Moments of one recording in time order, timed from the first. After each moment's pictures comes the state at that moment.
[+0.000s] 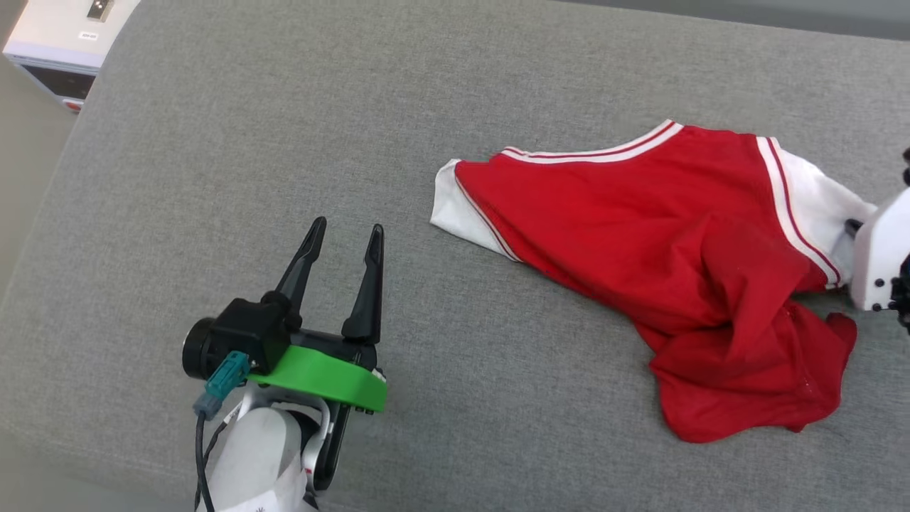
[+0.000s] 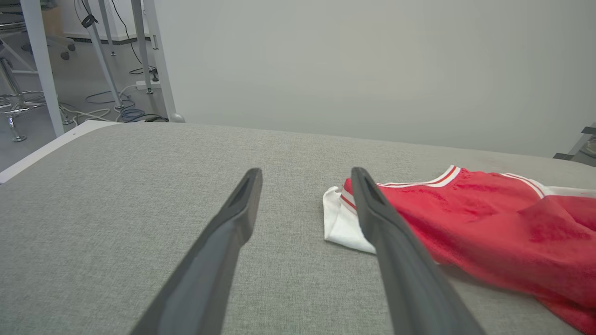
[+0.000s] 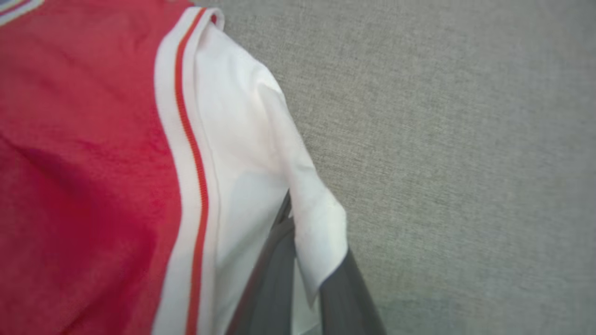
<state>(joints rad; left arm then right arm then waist) -0.21 0.06 -0.16 0.10 -0.22 -0.13 -0.26 -0.57 -0.48 0.09 0.42 0.36 0.13 0.63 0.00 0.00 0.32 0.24</state>
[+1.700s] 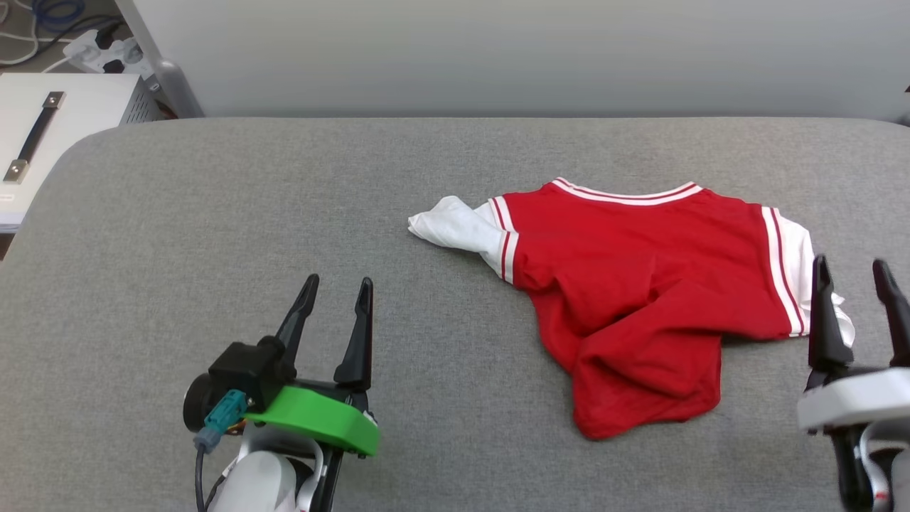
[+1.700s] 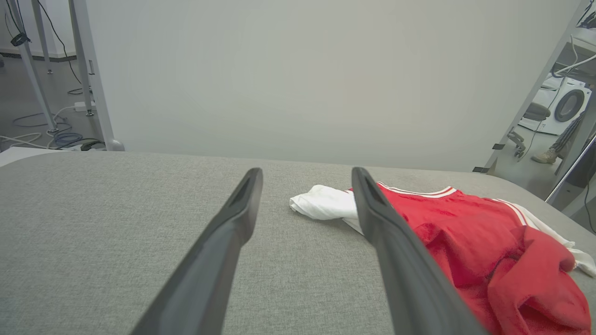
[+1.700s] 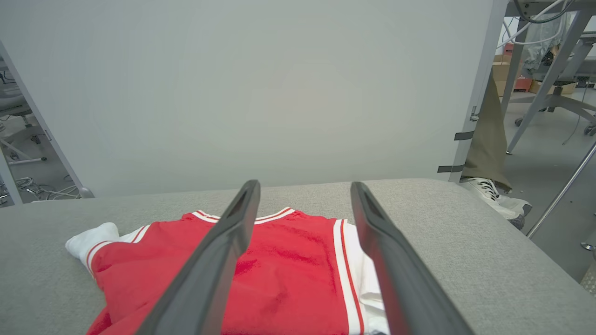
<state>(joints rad) -0.12 0.05 -0.14 0.15 -0.25 -0.13 -0.26 -0.10 -0.17 -0.16 0.04 0.23 0.13 -0.16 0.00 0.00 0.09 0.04</state>
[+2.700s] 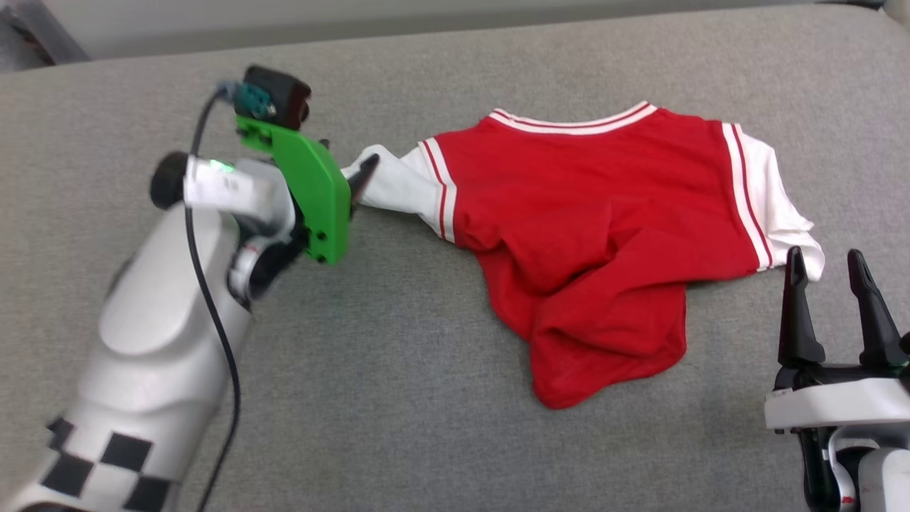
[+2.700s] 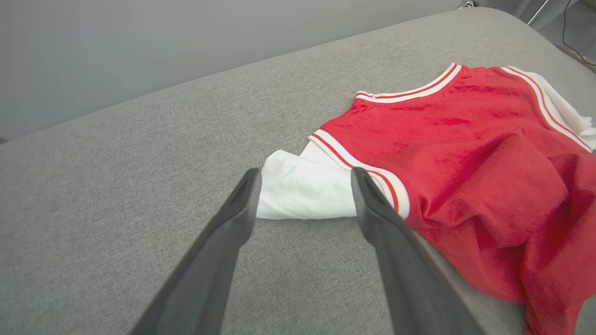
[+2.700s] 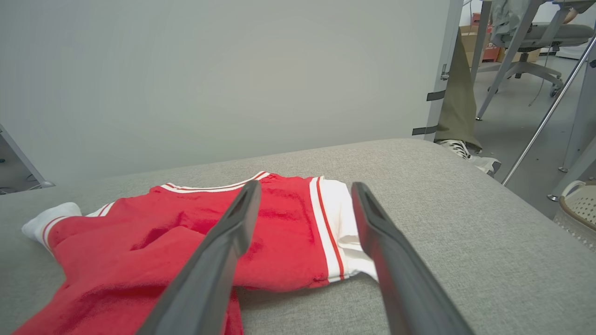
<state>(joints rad) -0.75 0.30 -0.41 0.39 -0.55 -0.13 0.50 -0.05 -0.06 -0.14 -0.07 0.19 0.13 -0.22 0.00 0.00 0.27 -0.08</state>
